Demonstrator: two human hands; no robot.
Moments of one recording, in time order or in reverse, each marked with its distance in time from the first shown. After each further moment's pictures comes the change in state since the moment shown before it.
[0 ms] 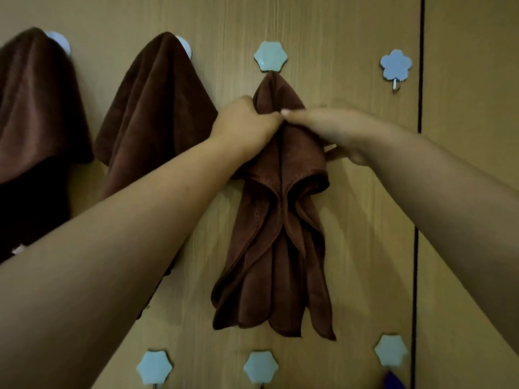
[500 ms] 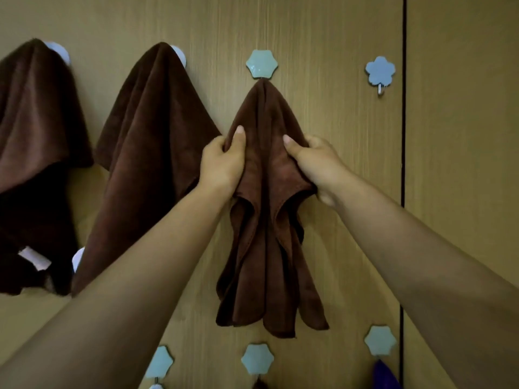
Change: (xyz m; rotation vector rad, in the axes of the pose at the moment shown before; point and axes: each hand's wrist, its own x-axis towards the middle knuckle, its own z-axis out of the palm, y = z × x) left_hand -0.025 -0.035 0.020 -0.561 0.145 -0.203; right_hand -0.007 0.036 0.035 0.472 0.096 -0.020
